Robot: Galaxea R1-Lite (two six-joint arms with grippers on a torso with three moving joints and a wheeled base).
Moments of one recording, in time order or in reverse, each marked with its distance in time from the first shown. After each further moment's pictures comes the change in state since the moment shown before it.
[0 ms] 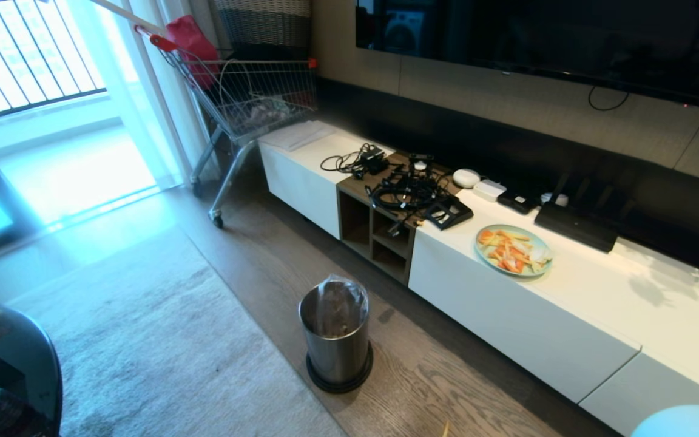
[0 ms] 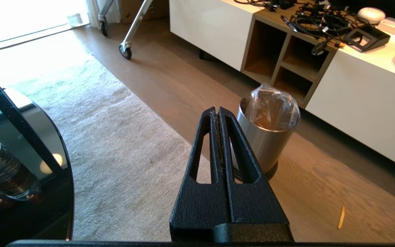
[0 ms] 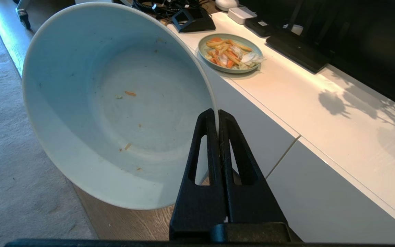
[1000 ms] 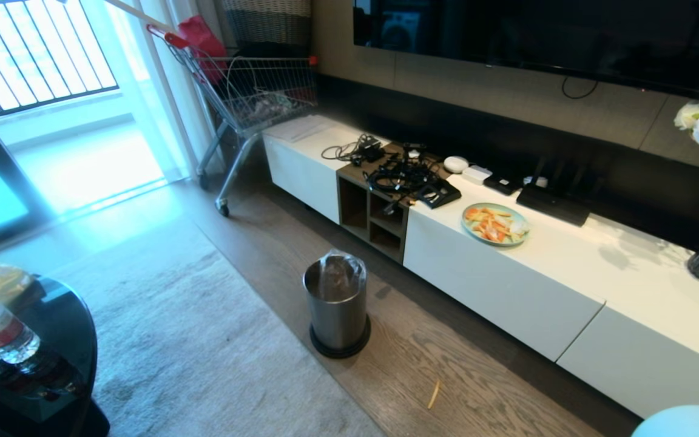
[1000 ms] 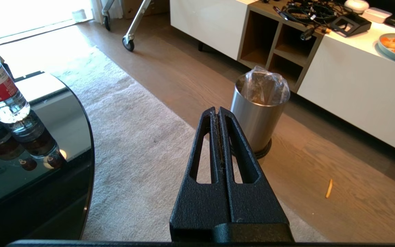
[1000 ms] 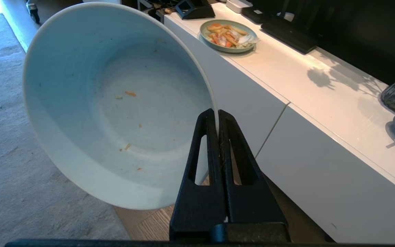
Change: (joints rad) left arm 0.000 0.000 0.000 0.000 0.000 0.000; right arm 0.000 0.000 0.000 -0.001 0.000 0.000
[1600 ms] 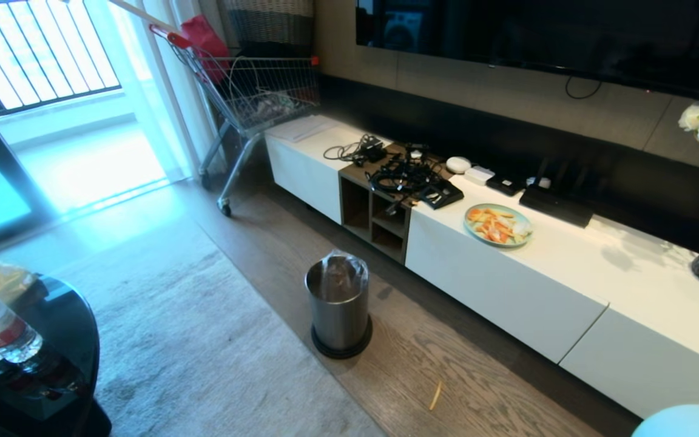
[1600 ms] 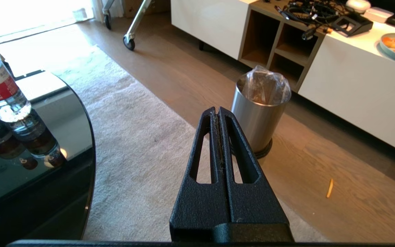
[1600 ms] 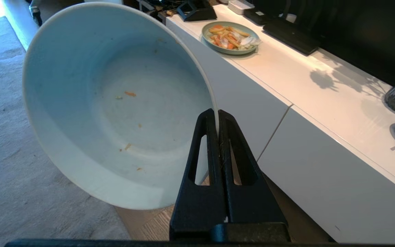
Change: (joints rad) left arm 0.000 0.000 0.000 0.000 0.000 0.001; right arm 0.000 0.000 0.000 0.001 0.000 0.010
